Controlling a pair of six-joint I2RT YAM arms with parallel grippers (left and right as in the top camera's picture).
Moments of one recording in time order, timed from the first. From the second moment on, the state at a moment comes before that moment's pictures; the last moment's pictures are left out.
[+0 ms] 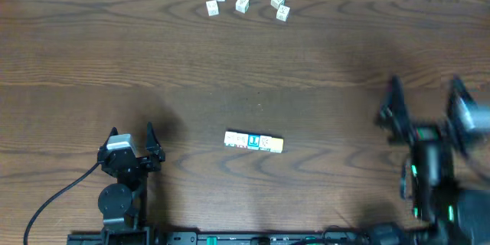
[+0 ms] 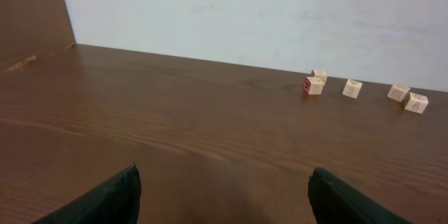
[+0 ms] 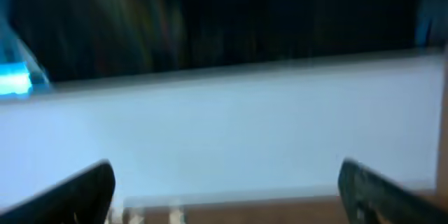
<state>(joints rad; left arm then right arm) 0.07 0.01 0.01 -0.11 -0.05 -0.09 0.18 0.43 0.68 -0.01 0.16 0.10</state>
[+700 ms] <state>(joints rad) 0.07 0.01 0.02 -0.11 -0.05 -0.09 -0.03 0.01 0.01 0.08 0.02 0.26</state>
